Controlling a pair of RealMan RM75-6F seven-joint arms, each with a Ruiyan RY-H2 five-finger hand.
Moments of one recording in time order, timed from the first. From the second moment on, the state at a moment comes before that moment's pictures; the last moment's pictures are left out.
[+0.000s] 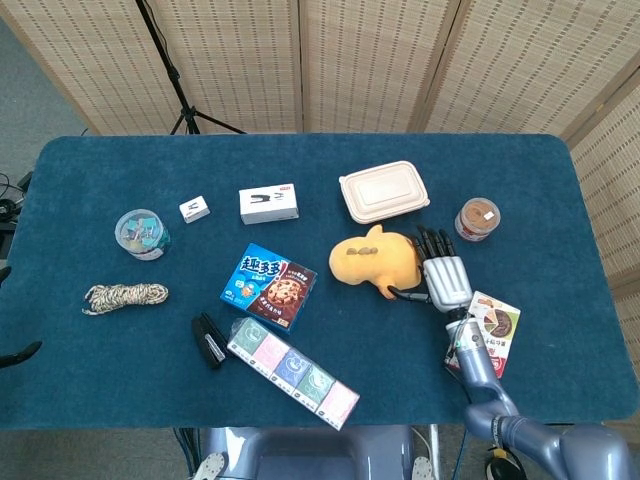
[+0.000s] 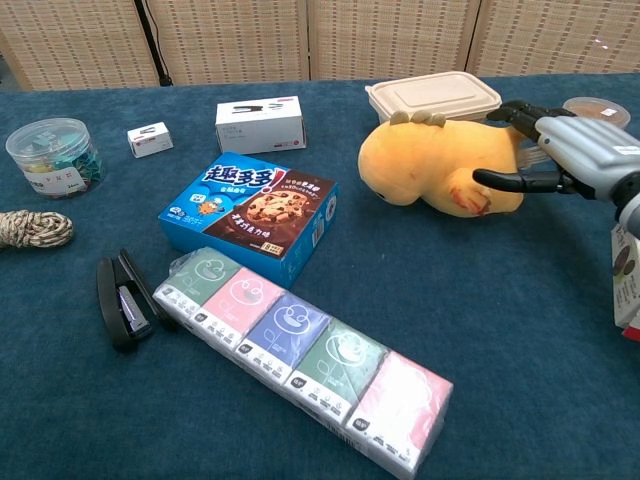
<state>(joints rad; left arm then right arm) -0.06 -1.02 -0.07 -1.61 1.43 1.47 -0.13 0.57 -1.82 0.17 -0.86 -1.36 1.18 0.01</state>
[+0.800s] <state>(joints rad) -0.07 -1.02 -0.07 -1.61 1.42 1.46 -0.14 0.68 -1.91 0.21 -0.96 -1.41 1.17 -0.17</state>
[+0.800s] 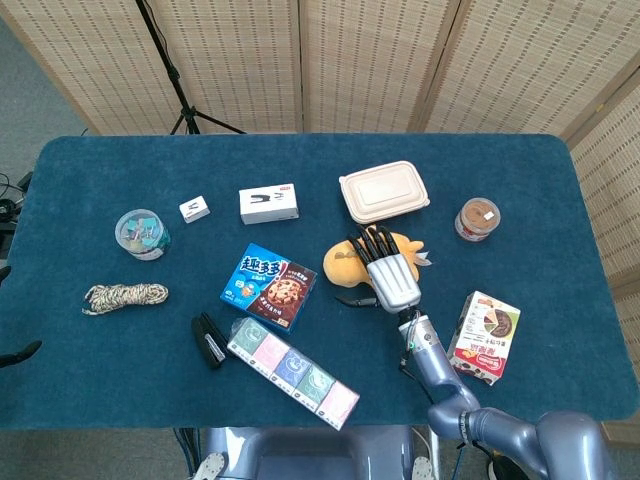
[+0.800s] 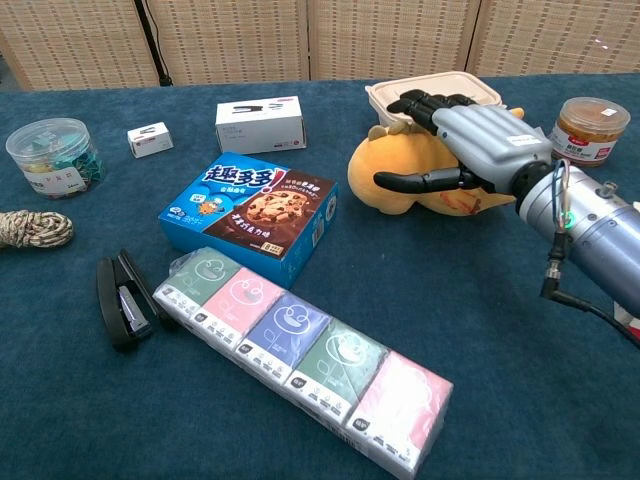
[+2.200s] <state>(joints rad) -0.07 -1.02 -0.07 -1.61 1.42 1.46 -0.14 0.69 -1.93 0.24 -0.93 -1.36 1.15 -0.18</state>
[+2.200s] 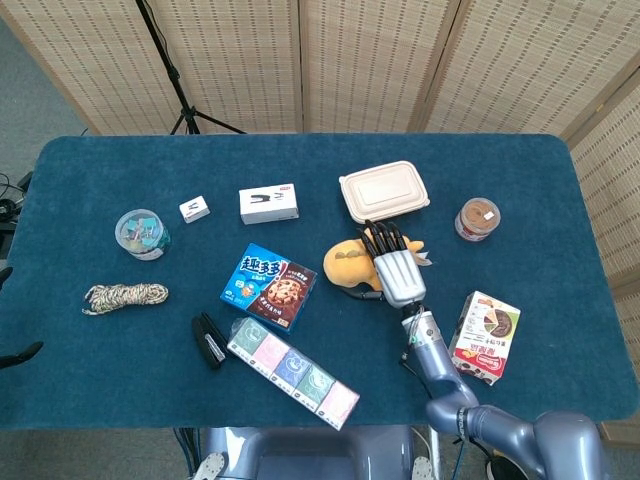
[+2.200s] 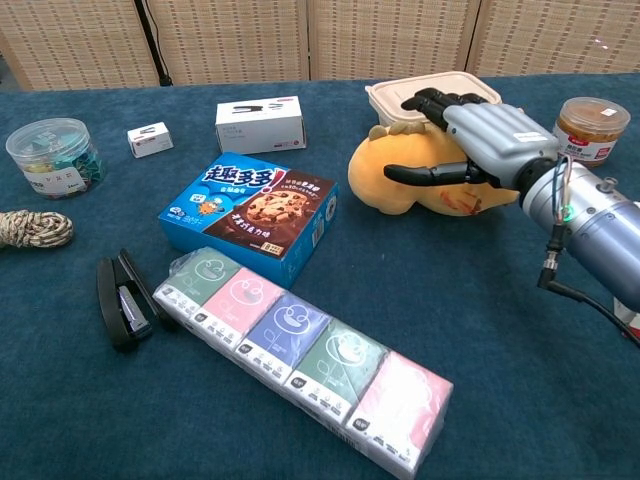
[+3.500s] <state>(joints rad) -0.07 -1.03 -0.07 -1.62 1.42 1.45 -0.11 0.53 -1.83 0.19 -0.85 -1.35 1.20 0.01</state>
